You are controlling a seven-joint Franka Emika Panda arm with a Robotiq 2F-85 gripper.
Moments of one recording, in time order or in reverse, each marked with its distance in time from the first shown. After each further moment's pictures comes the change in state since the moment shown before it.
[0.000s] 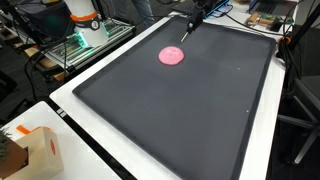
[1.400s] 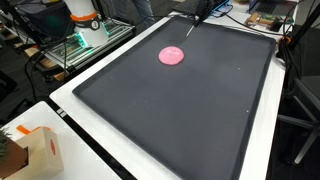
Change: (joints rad) arm -0.057 -0.057 -0.019 0.067 0.114 -0.001 -0.045
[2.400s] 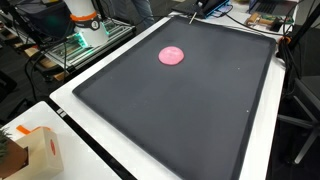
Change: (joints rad) arm -0.101 -0.174 0.020 -0.074 0.156 0.058 -0.358
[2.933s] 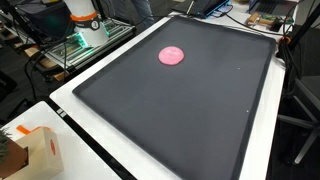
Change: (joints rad) arm -0.082 -0.160 0.021 -0.107 0.086 0.032 -0.251
